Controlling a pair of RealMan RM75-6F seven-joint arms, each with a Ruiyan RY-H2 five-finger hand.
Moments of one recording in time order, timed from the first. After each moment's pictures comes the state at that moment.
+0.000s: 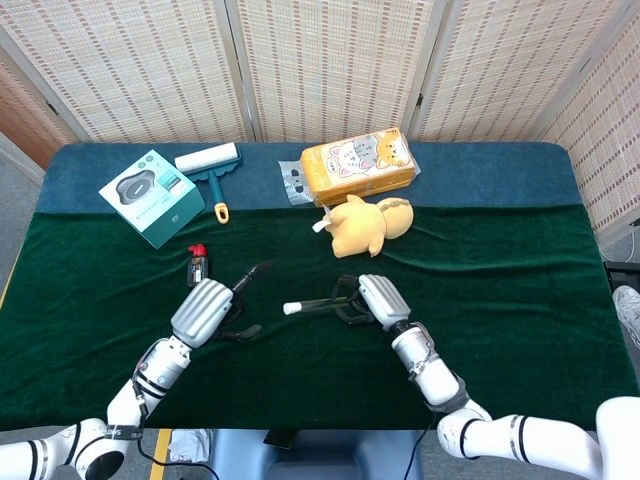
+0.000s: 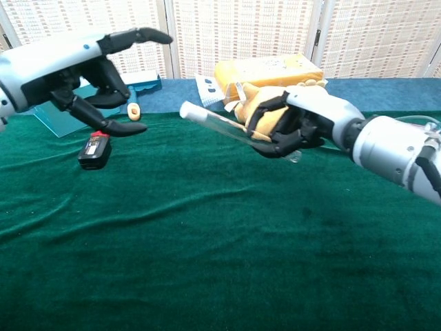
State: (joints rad) left arm -0.63 -1.39 -0.14 -1.73 1.47 1.18 -0.03; right arm 0.67 -1.62 0.24 -1.58 -1.10 0.97 0.03
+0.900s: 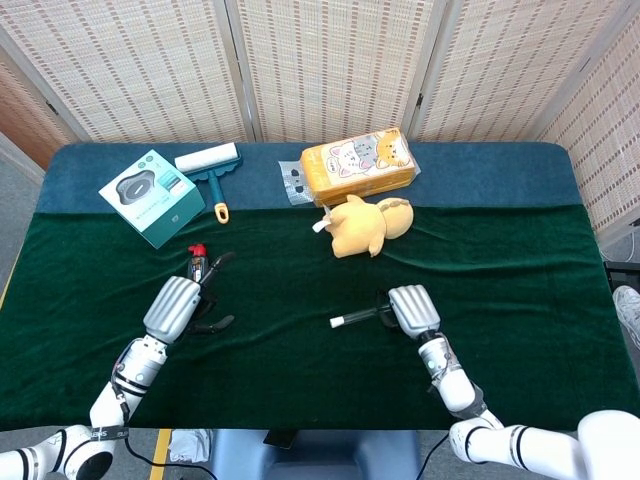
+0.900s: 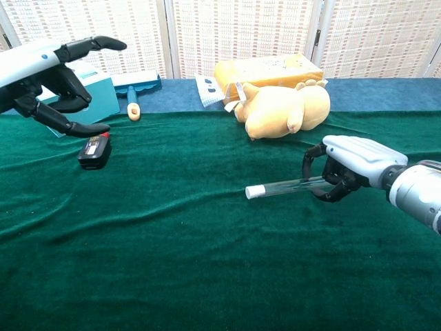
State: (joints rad) left arm -0.56 -1.40 -0.13 -1.63 1.47 1.24 -0.10; right arm 0.60 -1.72 0.12 -1.31 -1.14 1.05 -0.25
